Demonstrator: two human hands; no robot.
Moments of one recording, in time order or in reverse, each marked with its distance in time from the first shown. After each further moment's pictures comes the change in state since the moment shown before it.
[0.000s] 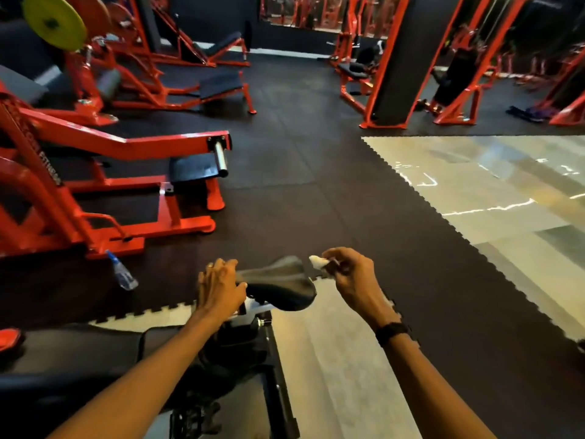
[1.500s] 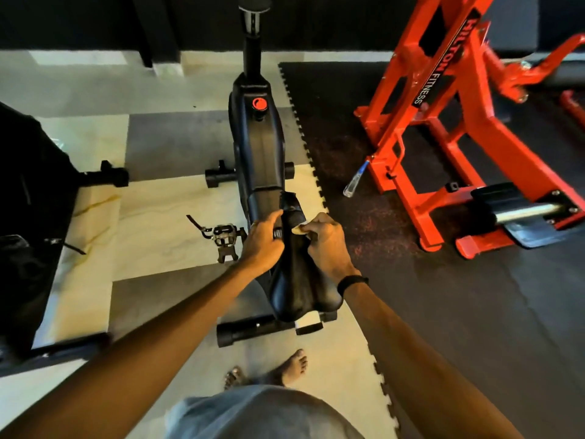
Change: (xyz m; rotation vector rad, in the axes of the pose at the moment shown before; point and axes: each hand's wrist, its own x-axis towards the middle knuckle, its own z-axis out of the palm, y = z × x) left_hand 0.015 0.128 0.099 -0.611 0.731 -1.293; right_hand 0.182 0.043 0.191 0.211 -1.178 -1.166
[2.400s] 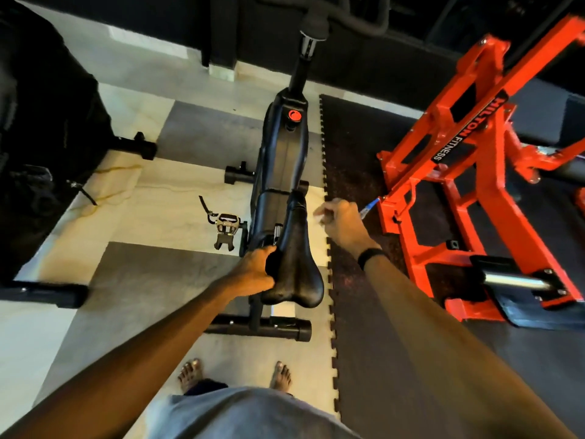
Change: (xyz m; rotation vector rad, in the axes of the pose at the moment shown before) left_hand -0.084 -0.014 0.022 -0.105 -0.181 -0.125; right_hand 0.040 -0.004 -0.071 -0.127 -0.298 -0.184
